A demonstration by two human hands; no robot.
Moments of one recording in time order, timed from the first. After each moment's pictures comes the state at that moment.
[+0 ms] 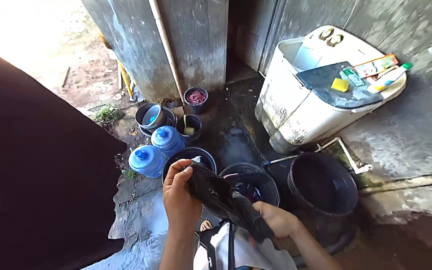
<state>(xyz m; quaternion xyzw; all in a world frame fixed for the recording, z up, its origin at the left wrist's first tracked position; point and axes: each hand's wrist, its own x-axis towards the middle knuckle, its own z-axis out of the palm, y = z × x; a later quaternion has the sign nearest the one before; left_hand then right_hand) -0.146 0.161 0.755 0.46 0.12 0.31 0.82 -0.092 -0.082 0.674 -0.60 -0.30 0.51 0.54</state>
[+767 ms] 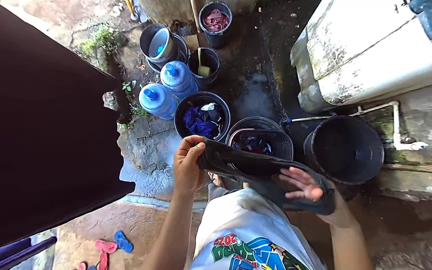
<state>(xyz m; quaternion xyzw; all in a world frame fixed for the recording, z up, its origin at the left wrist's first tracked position) -0.162 0.196 0.662 0.49 0.22 0.22 0.82 -0.086 -0.147 0.619 -0.52 -0.11 0.37 0.77</state>
